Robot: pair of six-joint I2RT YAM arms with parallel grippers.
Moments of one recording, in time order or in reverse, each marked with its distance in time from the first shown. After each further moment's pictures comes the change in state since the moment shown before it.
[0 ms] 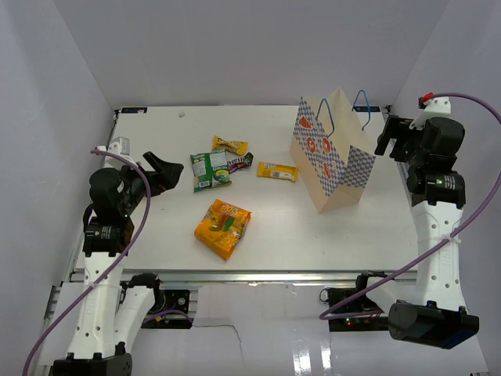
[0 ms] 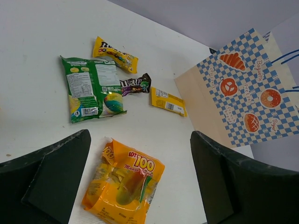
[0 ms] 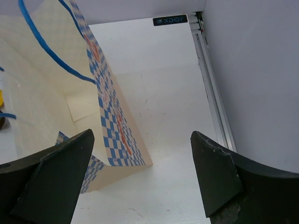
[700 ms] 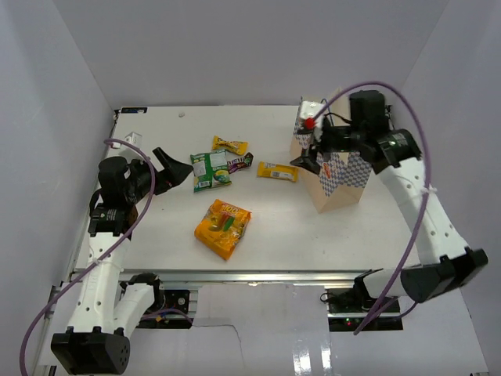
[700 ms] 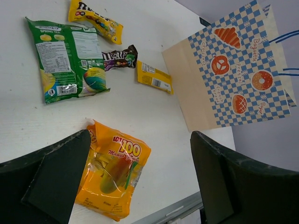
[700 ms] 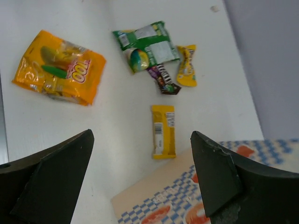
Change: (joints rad) left arm 0.000 0.131 0.008 0.000 0.136 -0.052; right arm 0.453 0.275 0.327 -0.237 -0.731 -0.764
